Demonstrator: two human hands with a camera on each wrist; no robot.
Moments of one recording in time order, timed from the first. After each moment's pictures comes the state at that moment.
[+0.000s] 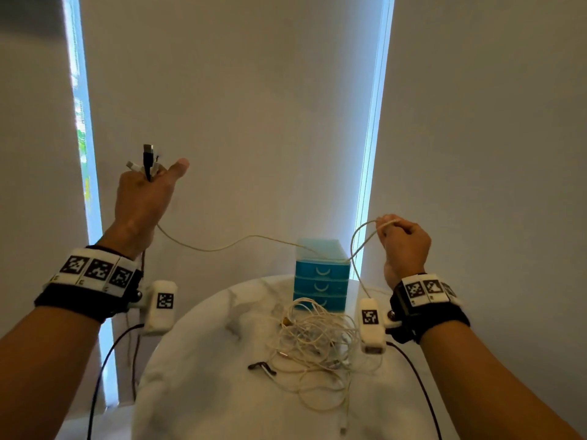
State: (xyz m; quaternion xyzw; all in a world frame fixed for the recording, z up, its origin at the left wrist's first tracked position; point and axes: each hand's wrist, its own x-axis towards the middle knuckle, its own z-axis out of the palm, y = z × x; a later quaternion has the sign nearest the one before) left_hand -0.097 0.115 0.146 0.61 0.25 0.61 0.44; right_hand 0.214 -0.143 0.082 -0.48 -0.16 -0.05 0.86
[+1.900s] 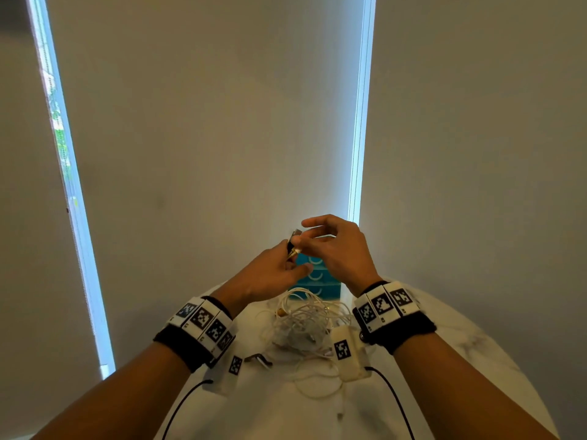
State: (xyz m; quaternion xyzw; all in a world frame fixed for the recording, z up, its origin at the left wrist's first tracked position) left_hand 0.030 0.003 0.040 0.92 0.07 0.22 0.33; right_hand 0.148 -0.126 0.059 -0.66 -0.45 -0.02 0.60
